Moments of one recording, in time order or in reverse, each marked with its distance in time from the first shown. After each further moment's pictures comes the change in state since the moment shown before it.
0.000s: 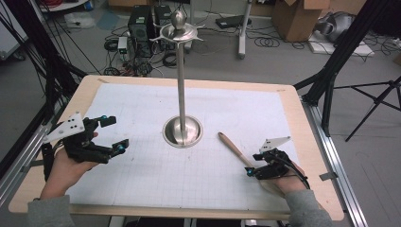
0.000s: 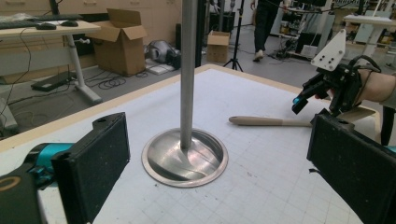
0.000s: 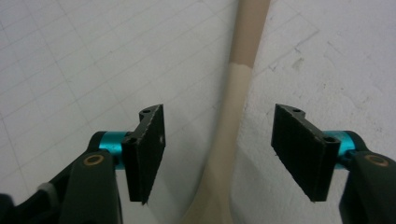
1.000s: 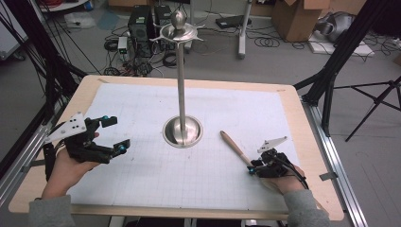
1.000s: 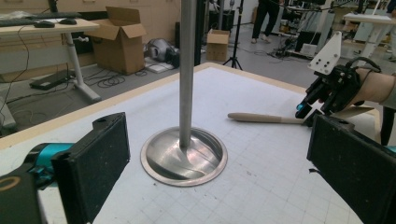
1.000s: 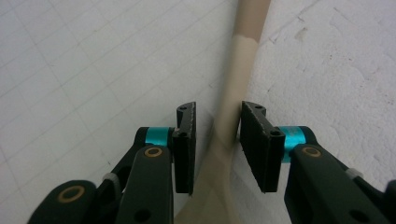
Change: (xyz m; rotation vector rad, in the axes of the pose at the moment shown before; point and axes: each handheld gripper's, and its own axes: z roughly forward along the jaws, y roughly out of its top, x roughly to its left) left arm 0.000 -0.002 0.002 0.009 -0.001 -0.001; right arm 0.001 -0.002 0.005 0.079 -0.025 0.032
